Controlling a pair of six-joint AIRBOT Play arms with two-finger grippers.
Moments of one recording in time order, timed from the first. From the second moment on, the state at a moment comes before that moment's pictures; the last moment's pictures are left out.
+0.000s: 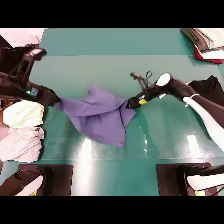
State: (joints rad) left arm -0.15 -0.96 1.25 1.26 -1.40 -1.34; right arm 0.29 -1.57 1.25 -0.89 1.11 1.16
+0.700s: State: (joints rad) left arm -0.15 -0.96 2.06 1.48 -1.35 -1.38; right arm -0.04 -1.06 1.94 -1.18 1.17 1.41
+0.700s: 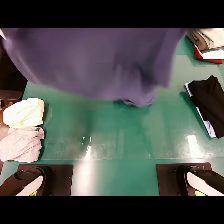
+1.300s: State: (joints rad) left arm -0.15 -0.96 2.14 1.23 -1.27 -1.39; right arm -0.35 -0.89 2.07 -1.16 1.20 1.41
